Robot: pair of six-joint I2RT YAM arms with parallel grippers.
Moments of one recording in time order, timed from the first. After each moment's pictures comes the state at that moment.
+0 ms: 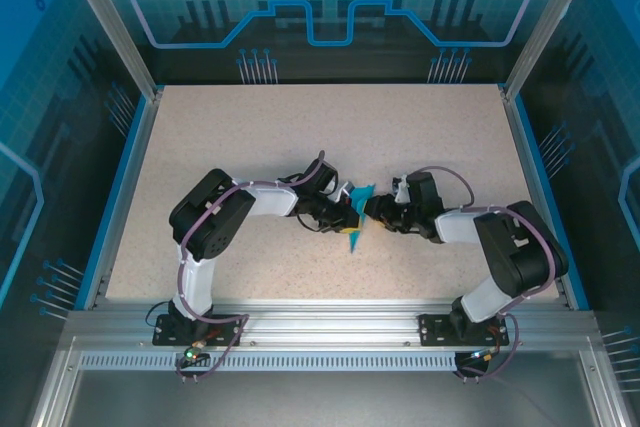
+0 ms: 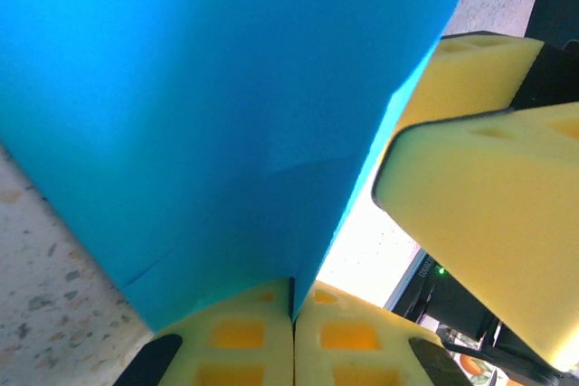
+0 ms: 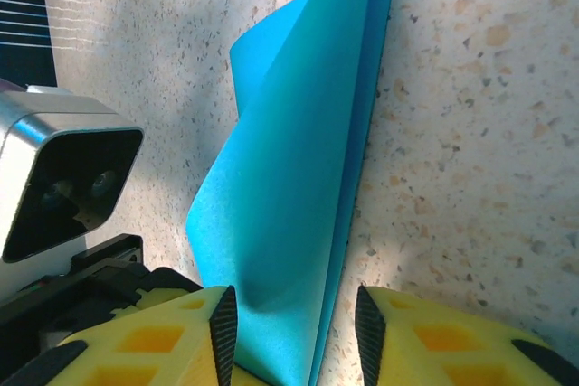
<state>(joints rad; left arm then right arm) -0.64 2.01 1.10 -0.05 0.76 -0.83 0.33 1.59 0.51 0.28 -0.54 0.86</state>
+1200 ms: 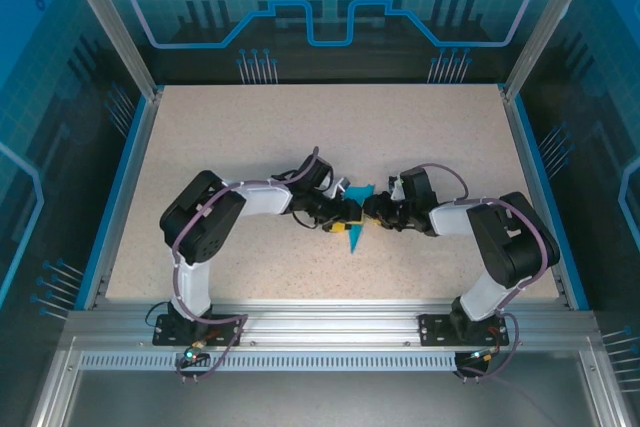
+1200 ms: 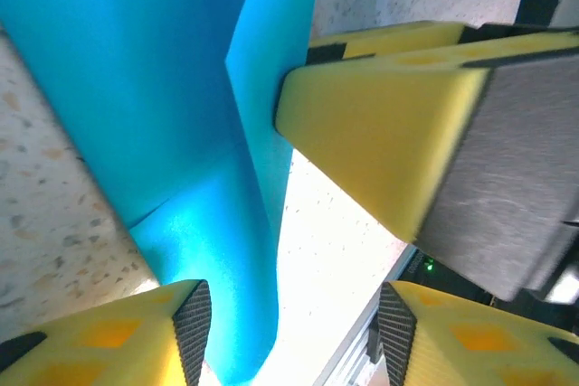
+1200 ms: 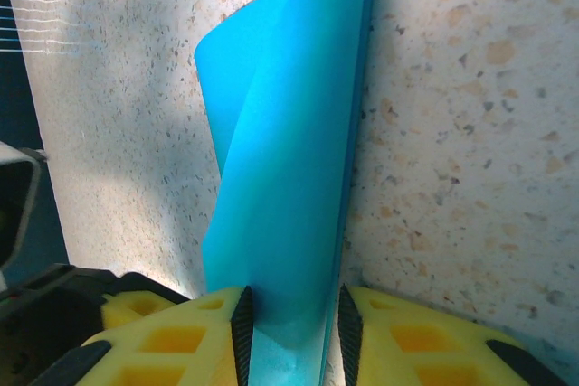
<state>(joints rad) -0.61 1.94 1.08 -0.10 0.76 -0.82 0.34 1.65 0.58 0.22 -0.52 0.88</state>
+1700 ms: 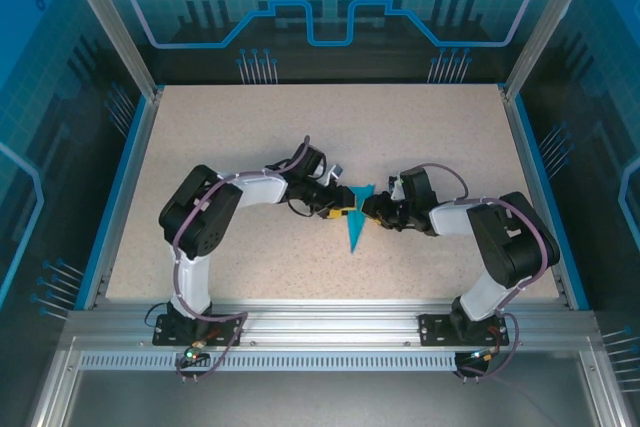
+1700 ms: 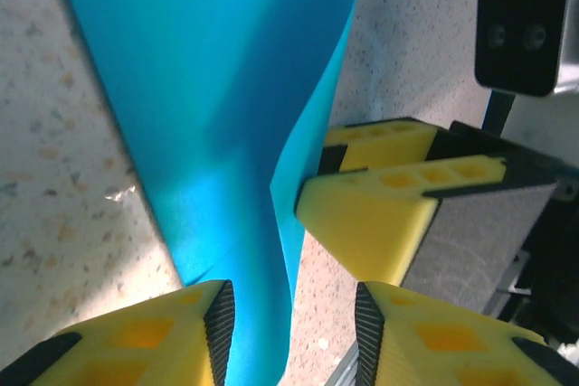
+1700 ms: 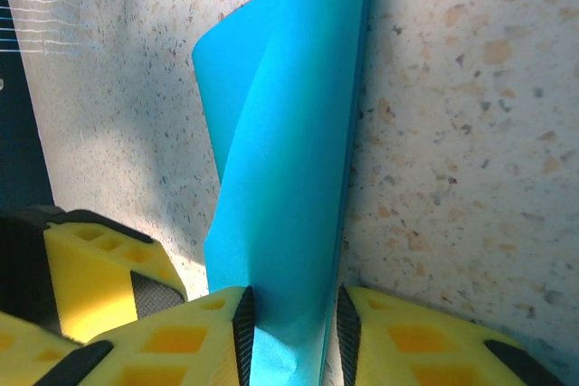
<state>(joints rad) -0.55 1.98 1.16 -0.13 0.75 -0.82 0.34 1.65 0.58 0.21 -0.52 0.88</state>
